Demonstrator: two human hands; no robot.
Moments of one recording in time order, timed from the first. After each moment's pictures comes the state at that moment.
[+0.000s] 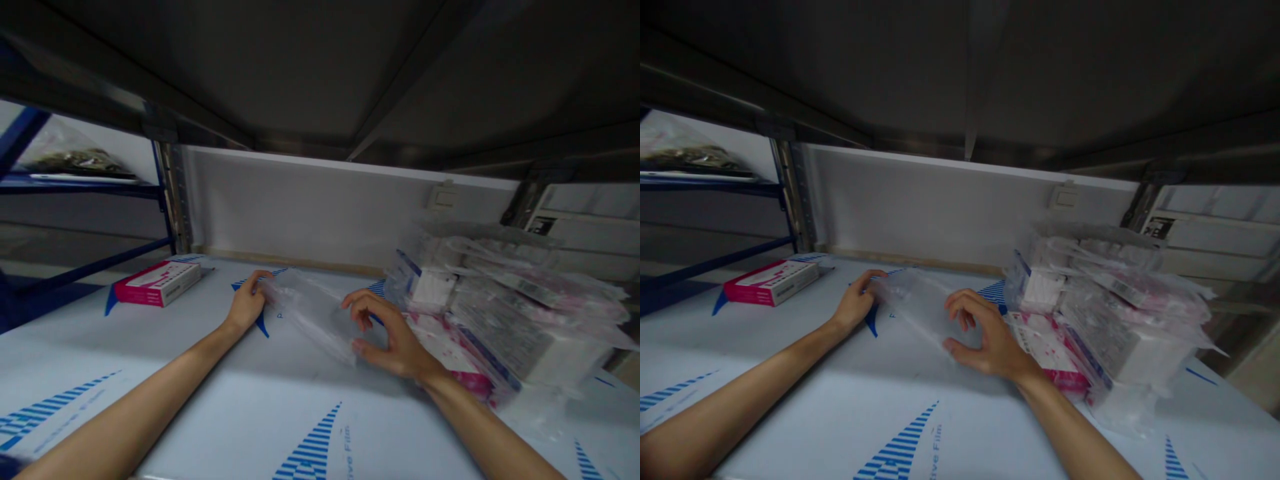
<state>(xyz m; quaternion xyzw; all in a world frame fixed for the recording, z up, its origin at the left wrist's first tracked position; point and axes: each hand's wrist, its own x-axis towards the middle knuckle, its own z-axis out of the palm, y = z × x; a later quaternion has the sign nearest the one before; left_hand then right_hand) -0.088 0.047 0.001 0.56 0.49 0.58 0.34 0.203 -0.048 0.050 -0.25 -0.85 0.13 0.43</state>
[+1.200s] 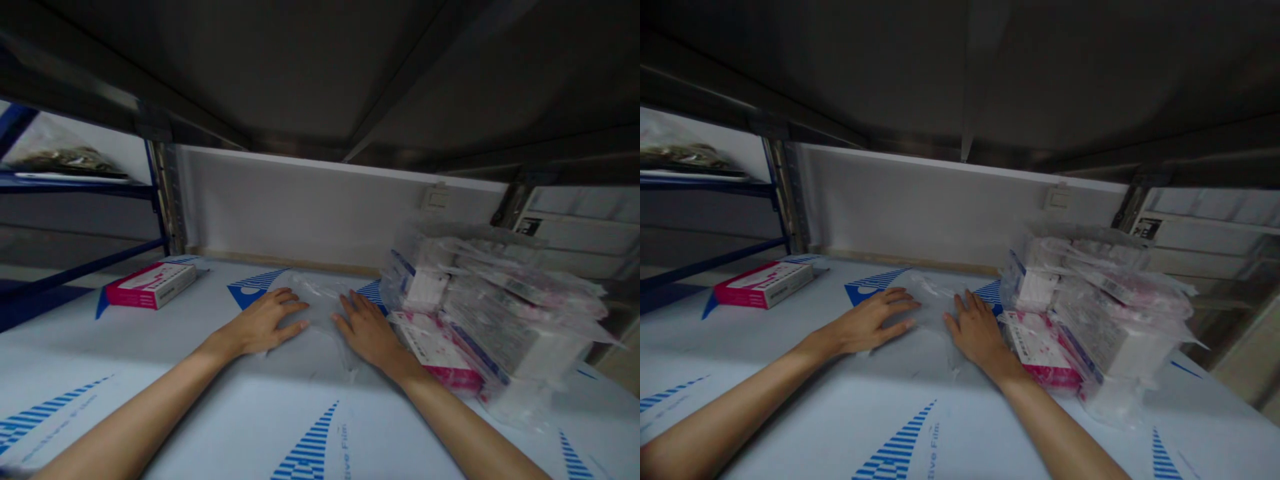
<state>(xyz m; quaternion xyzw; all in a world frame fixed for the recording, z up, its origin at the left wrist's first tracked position) -0.068 0.003 0.028 0.91 0.37 0.20 0.00 0.188 -0.018 0.014 -0.59 -0.79 -0.07 0.15</state>
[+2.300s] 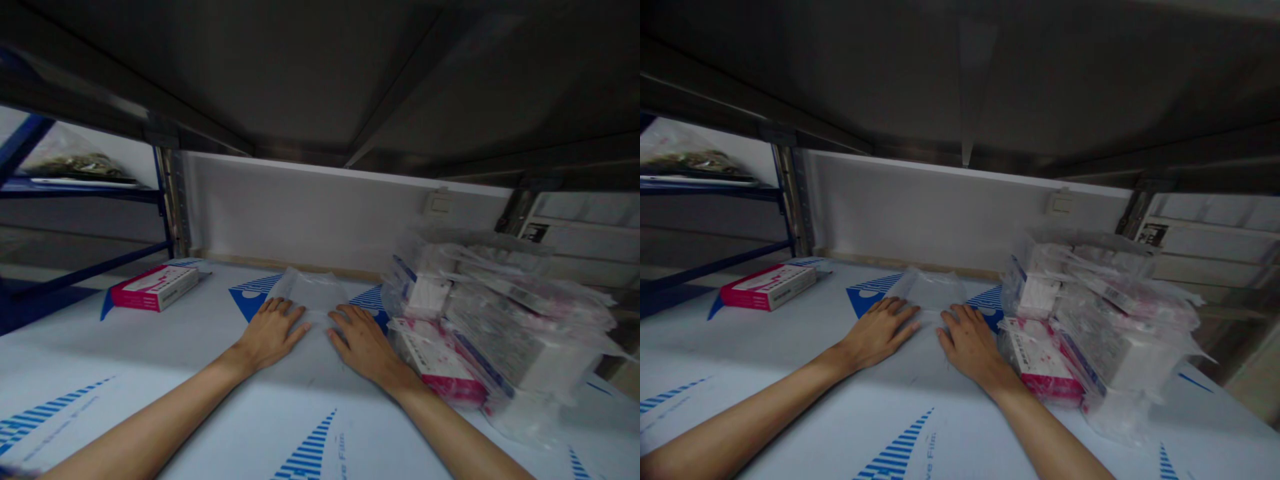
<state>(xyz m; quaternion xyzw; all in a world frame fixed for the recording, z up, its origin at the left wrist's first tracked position) -0.048 0.006 -0.006 0.86 0.45 0.24 -0.05 0.184 -0.022 0.008 -0.51 -0.84 -0.08 0.17</state>
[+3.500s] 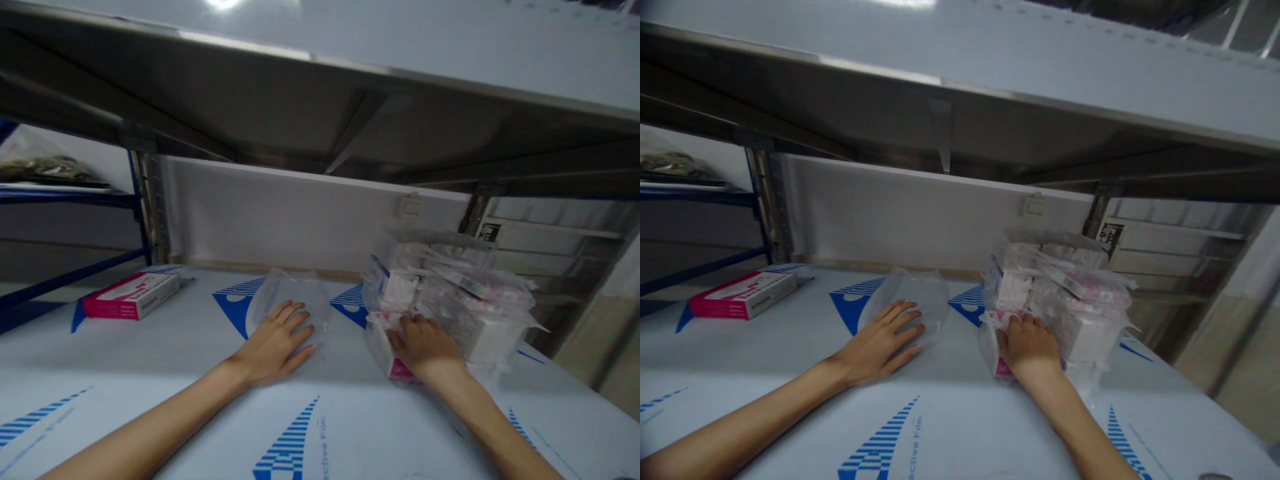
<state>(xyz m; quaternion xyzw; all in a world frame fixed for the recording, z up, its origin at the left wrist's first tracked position) -0.025 -0.027 0.013 0.93 0.26 0.21 -0.14 0.267 -0.086 0.059 -0.76 -0.63 -0.15 0.03</state>
